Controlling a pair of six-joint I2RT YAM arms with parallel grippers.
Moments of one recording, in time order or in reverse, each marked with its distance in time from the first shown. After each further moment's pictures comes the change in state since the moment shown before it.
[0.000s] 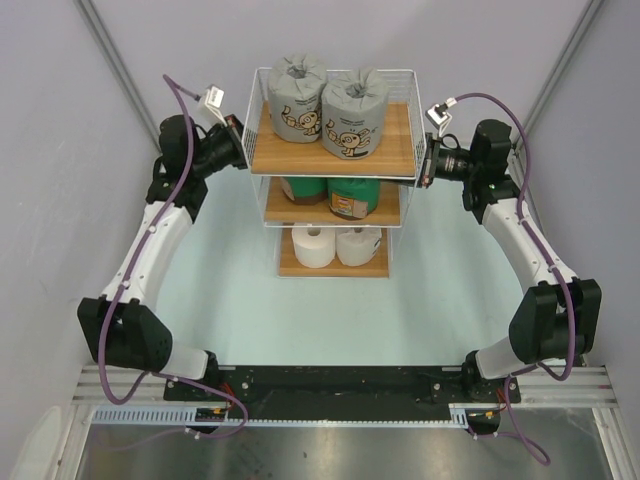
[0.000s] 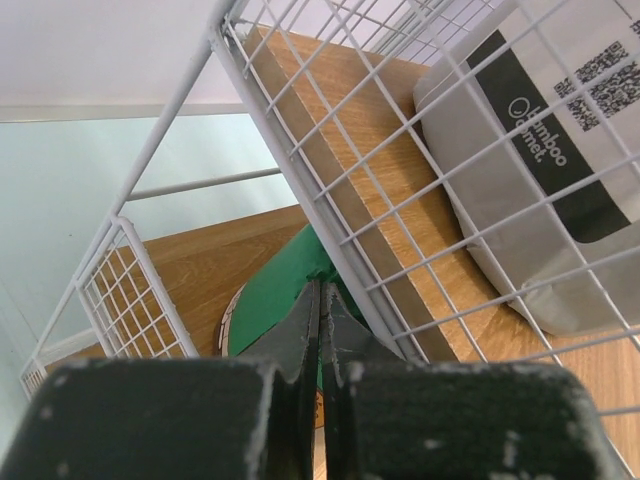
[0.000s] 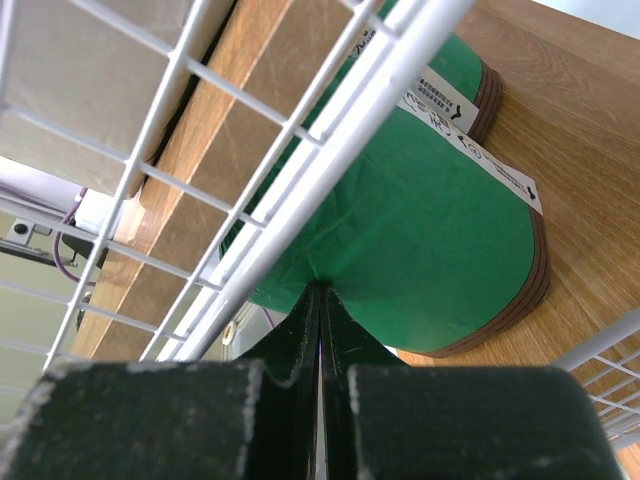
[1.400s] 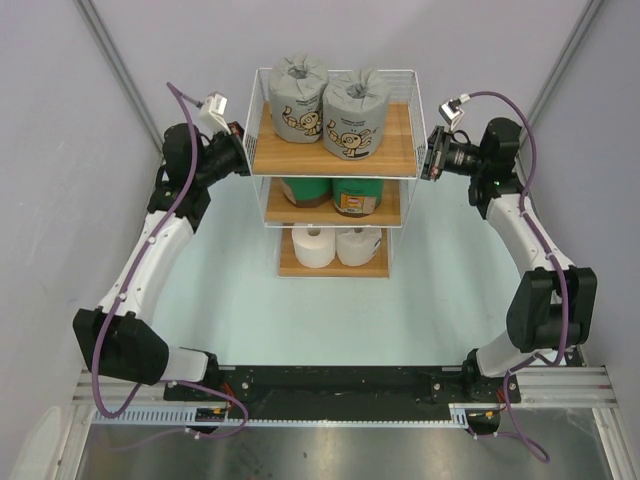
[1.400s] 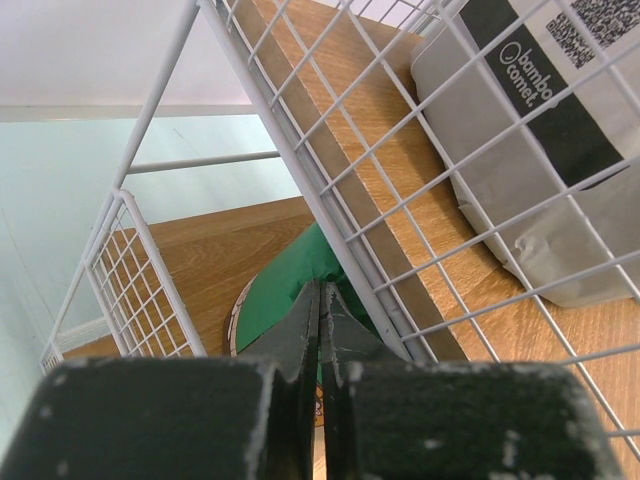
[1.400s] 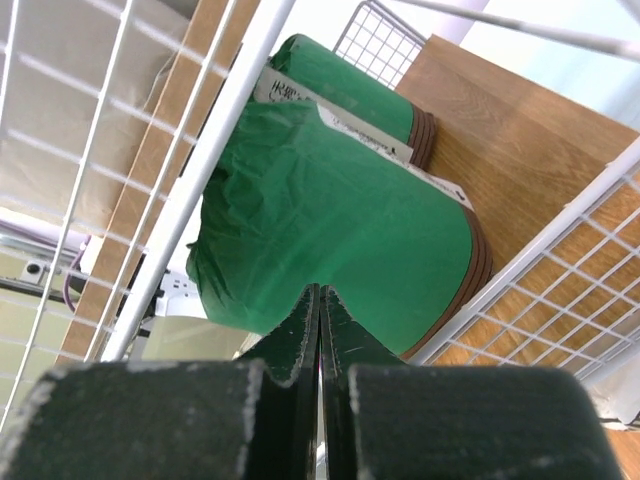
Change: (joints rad) left arm -0.048 -0.062 -0.059 -0.015 -0.095 0.045; right arm -0.080 0.067 0.000 0.140 -0.002 0.114
